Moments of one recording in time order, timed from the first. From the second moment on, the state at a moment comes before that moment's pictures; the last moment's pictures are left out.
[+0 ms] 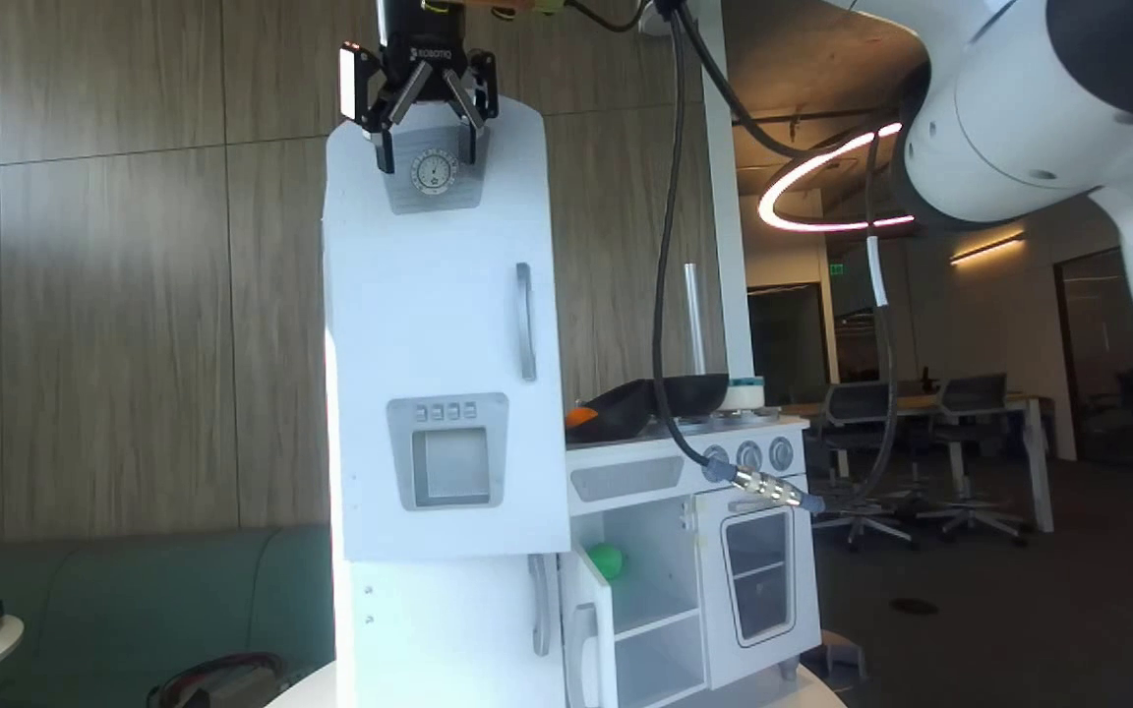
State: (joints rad) arm 0.39 0.11 0.50 -0.95 -0.74 1.41 0.47
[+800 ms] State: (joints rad) arm 0.23 0.03 0.33 -1.17 -0.78 1.48 0.79
